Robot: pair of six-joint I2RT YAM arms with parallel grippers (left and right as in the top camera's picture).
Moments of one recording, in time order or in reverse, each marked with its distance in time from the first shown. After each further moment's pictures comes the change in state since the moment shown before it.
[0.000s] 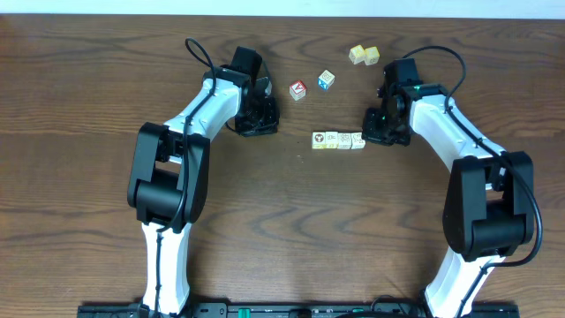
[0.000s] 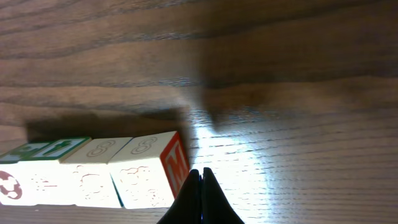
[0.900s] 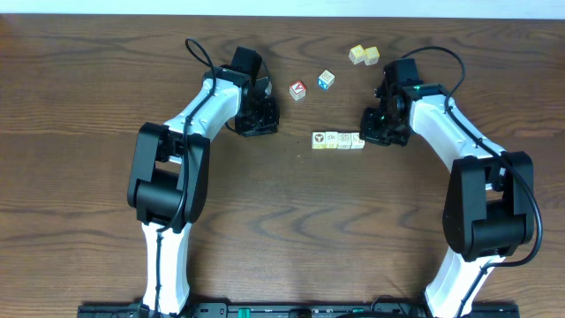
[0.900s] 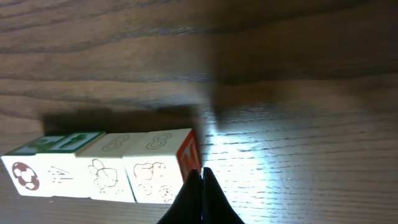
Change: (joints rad) left arm 0.000 0.000 0.000 0.000 0.000 0.000; right arm 0.001 0.000 0.000 0.002 -0.042 0.000
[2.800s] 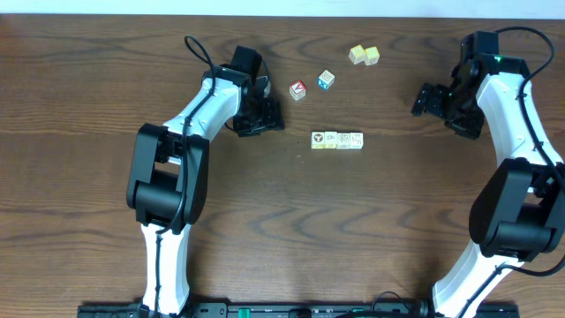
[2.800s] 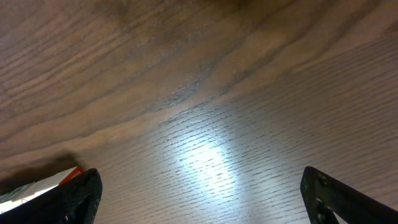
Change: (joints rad) left arm 0.000 -0.008 0.001 -0.018 -0.049 0.022; right arm -0.274 0.000 0.264 -0.303 0.142 -0.023
